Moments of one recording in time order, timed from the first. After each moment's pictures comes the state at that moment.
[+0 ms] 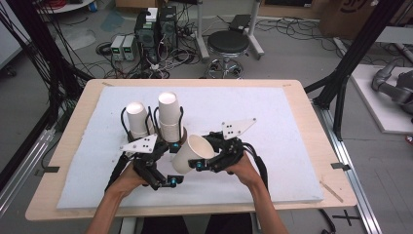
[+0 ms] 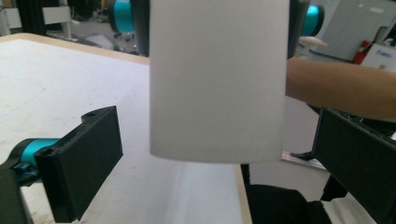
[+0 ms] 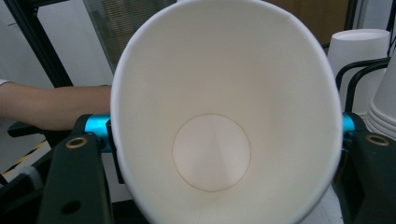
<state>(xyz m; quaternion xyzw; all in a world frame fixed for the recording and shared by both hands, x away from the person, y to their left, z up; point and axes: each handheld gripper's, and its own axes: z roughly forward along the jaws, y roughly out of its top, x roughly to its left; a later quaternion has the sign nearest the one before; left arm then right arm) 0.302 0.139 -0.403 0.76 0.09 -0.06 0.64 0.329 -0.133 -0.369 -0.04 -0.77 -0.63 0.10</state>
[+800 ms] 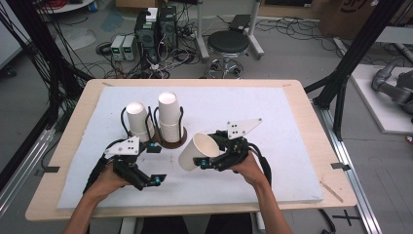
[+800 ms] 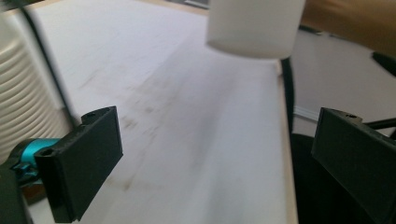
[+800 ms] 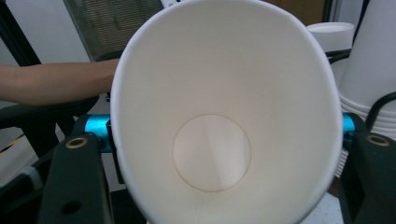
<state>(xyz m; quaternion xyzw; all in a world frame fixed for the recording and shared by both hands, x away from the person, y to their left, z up) 0.293 0.192 -0.402 0.81 0.17 0.03 0.56 0.329 -0.147 -0.368 -0.06 -0.78 -0.62 0.06</state>
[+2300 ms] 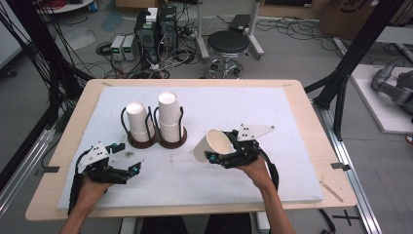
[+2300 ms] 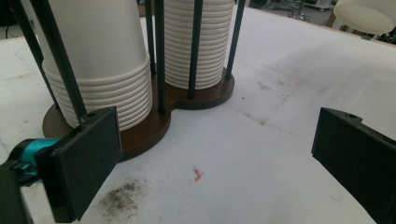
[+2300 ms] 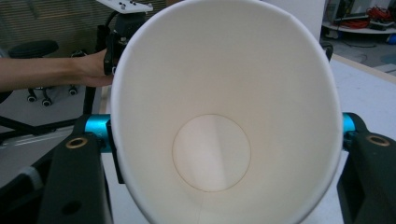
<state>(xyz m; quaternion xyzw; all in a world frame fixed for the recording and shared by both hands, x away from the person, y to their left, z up) 0.282 0.260 -0.449 0.73 0.33 0.19 0.56 0.327 -0.176 -0.382 -0.14 -0.79 -0.59 -0.05</state>
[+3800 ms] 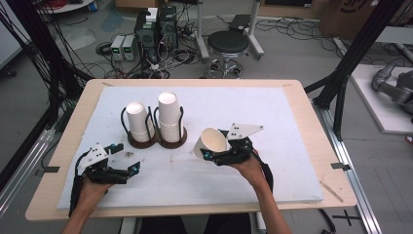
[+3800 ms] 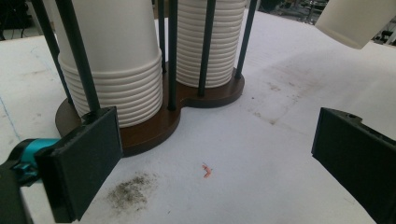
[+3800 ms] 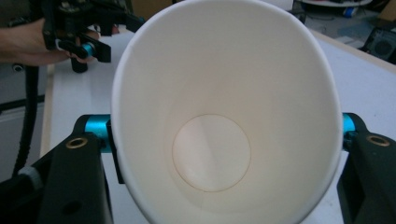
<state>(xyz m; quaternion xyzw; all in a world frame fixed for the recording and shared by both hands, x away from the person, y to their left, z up) 0.280 0.263 -0.455 0.72 0.34 0.20 0.56 0.332 -0.158 -0.387 -0.18 -0.82 -0.53 -0.11</state>
